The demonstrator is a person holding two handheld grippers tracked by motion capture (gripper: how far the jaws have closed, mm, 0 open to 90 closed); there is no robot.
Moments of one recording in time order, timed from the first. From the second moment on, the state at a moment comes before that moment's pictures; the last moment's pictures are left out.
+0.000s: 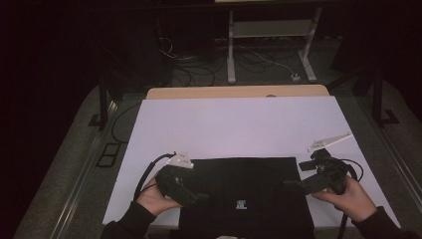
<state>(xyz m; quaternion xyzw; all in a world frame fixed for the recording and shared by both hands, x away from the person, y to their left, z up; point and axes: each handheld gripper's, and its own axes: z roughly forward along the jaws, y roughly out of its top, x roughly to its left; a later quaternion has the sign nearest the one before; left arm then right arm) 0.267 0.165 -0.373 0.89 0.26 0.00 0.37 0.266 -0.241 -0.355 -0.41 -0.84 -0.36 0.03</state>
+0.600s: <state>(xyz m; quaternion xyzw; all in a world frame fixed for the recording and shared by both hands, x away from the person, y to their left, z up) 0.293 0.177 -0.371 0.88 0.28 0.02 0.39 0.287 -0.259 -0.358 -0.42 -0.83 -0.36 0.01</state>
